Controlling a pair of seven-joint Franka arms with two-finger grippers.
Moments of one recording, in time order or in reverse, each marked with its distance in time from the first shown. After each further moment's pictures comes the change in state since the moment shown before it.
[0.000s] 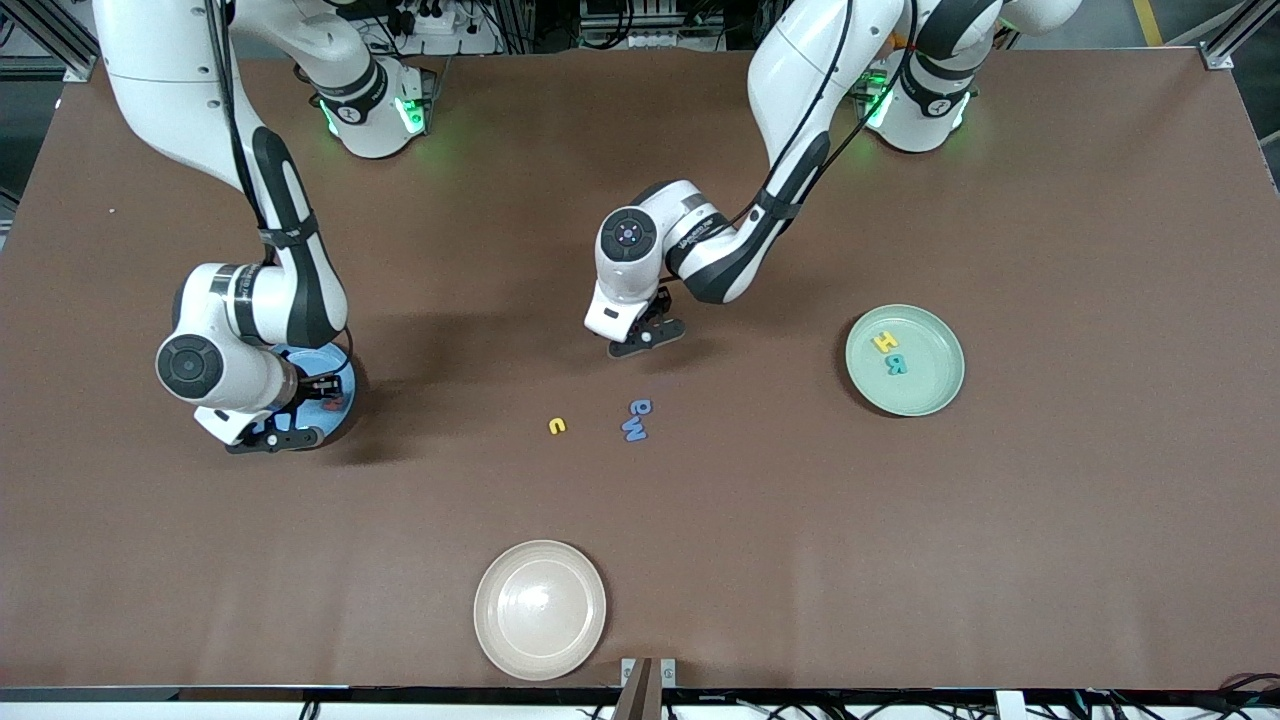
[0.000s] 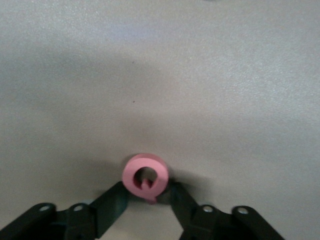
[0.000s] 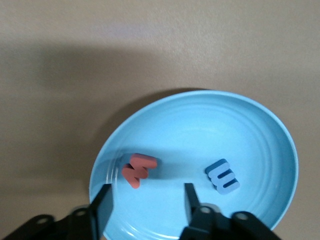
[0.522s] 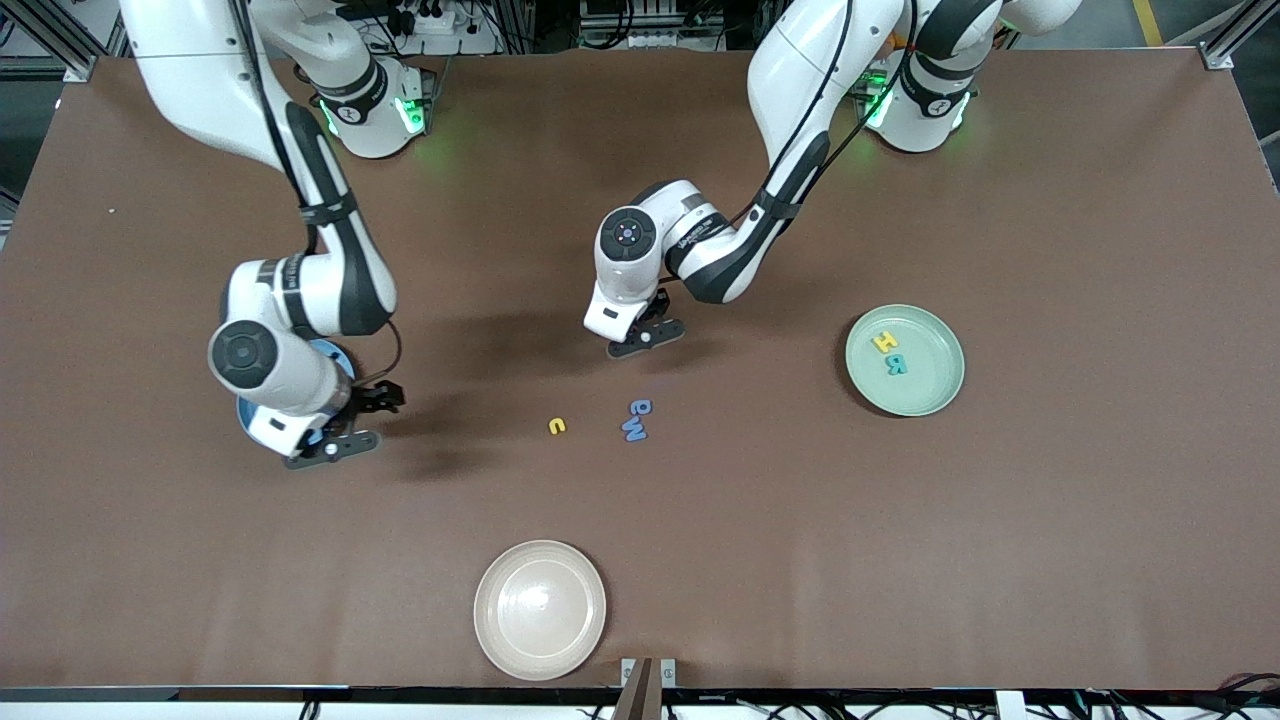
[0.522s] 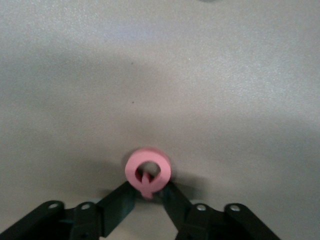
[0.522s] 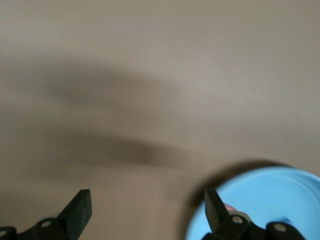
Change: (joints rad) left arm 0.000 0.000 0.001 0.002 0.002 0.000 0.000; right arm 0.039 -0.022 0.151 0.096 0.000 0.041 -0.005
